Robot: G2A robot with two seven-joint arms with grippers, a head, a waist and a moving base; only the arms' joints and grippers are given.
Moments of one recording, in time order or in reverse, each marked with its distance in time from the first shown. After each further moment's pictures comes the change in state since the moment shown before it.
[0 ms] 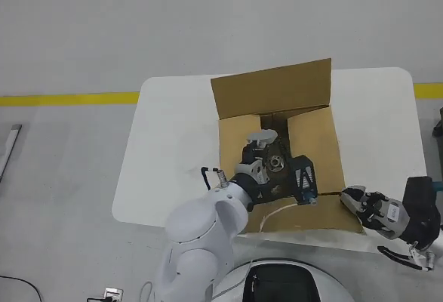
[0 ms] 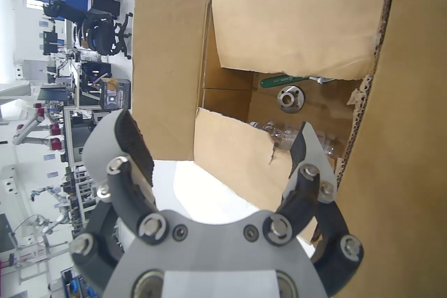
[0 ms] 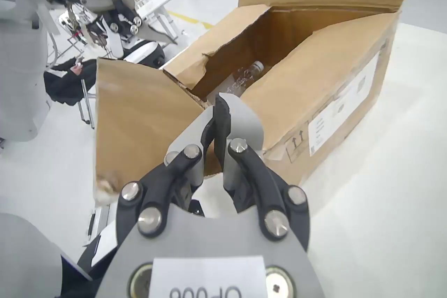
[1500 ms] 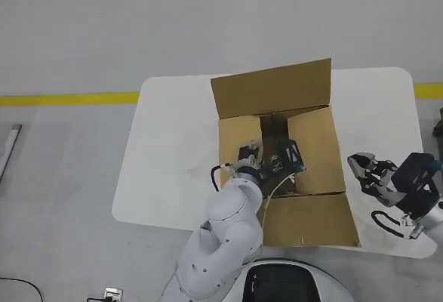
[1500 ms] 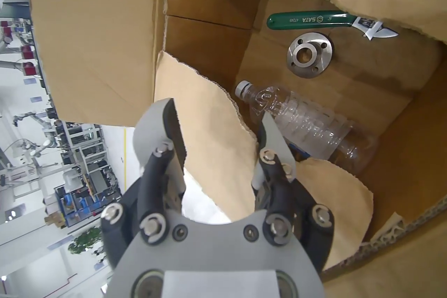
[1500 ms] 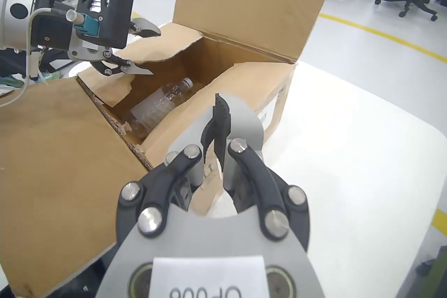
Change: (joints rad) left arm -0.030 -0.025 0.102 0.282 0.150 0.299 -0.140; right arm 0.162 0.001 -0.053 0.010 -0.387 0.204 -0.191
